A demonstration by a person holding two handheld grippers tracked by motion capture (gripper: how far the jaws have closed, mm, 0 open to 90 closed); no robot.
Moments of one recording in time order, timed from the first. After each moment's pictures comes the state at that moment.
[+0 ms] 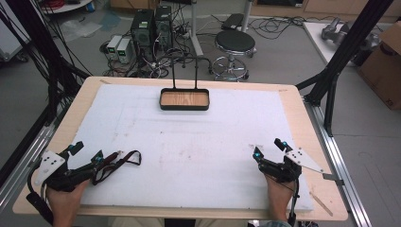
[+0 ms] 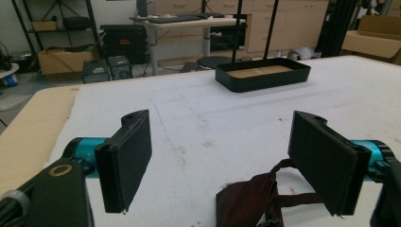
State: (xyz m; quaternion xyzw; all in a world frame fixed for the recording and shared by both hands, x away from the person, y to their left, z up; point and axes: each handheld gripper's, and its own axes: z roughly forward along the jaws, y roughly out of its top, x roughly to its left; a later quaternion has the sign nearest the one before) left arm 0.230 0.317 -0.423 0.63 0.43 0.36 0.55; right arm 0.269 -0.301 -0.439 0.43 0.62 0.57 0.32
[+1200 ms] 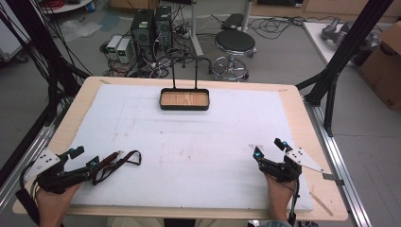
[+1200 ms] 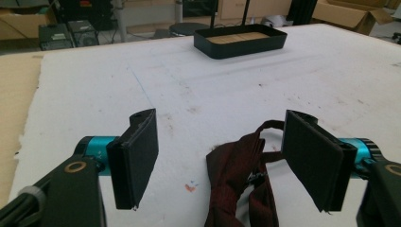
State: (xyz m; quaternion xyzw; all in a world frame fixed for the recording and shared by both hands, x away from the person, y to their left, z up) left arm 0.229 0.338 -0.420 0.68 0.42 0.28 0.53; right arm 0.270 -0.301 -0.439 0.43 0.62 0.57 0.32
